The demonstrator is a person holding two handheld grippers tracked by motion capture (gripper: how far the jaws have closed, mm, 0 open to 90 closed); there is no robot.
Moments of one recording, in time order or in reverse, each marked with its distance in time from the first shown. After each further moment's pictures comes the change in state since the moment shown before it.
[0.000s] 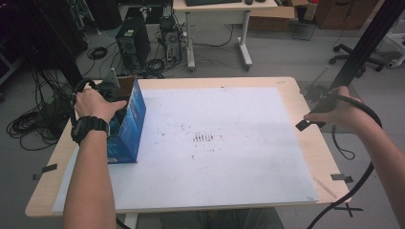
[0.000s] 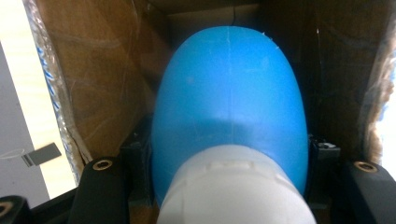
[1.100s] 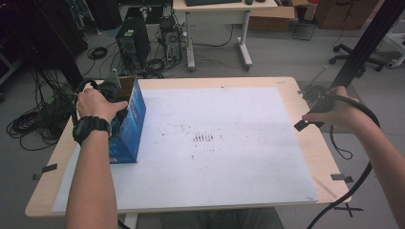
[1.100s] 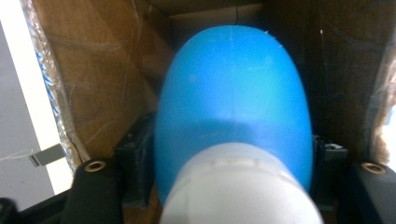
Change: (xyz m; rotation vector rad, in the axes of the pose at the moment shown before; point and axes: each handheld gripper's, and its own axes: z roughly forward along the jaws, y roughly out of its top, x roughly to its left) left arm -0.003 0.000 0.001 0.001 0.022 0.007; right arm 0.003 0.003 0.002 -0.001 0.006 -0.009
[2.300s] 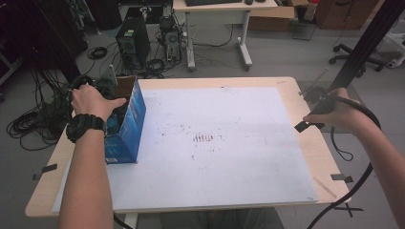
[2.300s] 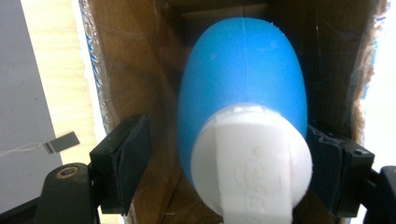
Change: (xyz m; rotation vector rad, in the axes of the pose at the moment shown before) left arm 0.000 -0.005 -0.020 -0.003 0.030 -0.015; right arm -0.001 -0.004 0.002 -0.004 0.009 0.001
